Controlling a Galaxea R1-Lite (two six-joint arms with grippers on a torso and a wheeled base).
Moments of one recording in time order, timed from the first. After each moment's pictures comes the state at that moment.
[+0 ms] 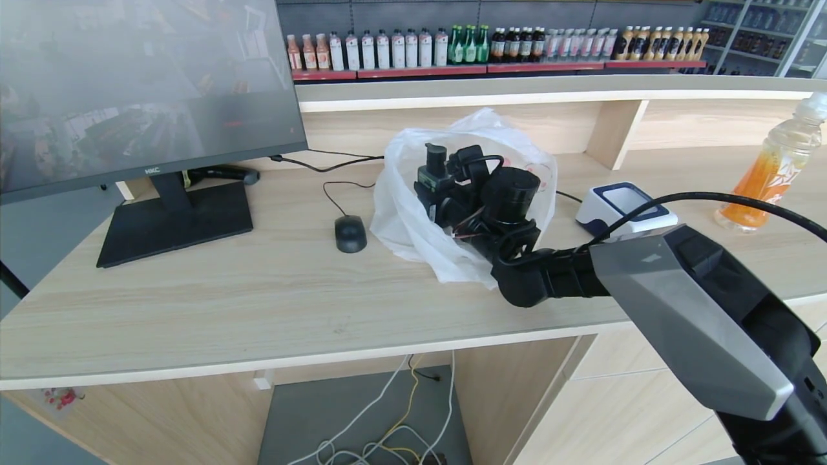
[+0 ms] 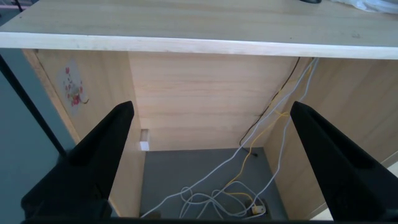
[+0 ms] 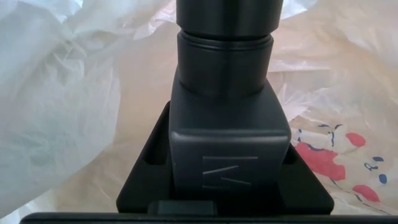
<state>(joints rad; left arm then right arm) 0.00 0.00 0.00 0.00 0.00 0.00 0.53 2.46 -1.82 -0.87 0.02 -0.10</state>
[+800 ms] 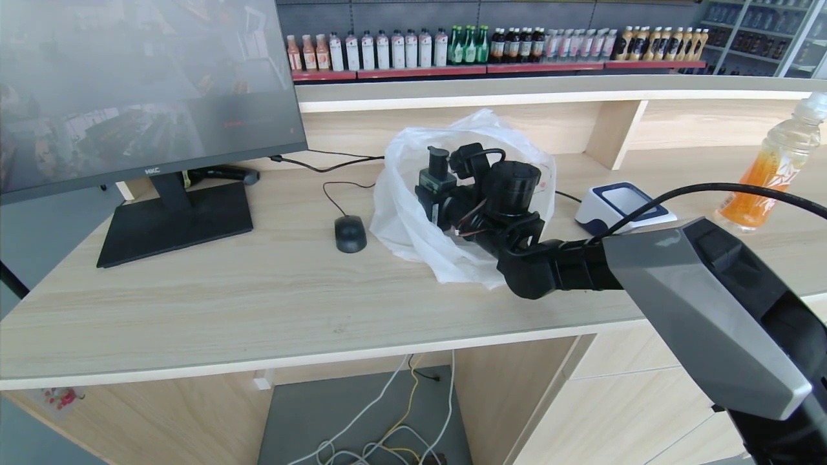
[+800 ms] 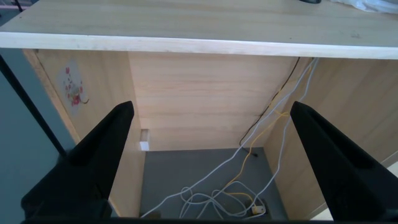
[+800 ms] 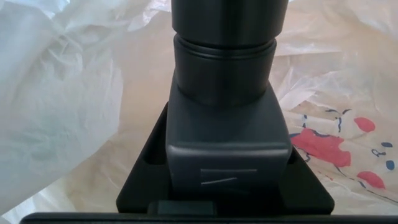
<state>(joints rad) 0.00 0.00 0.00 0.00 0.00 0.00 0.52 2.44 -1.83 -0.73 0.05 -0.05</state>
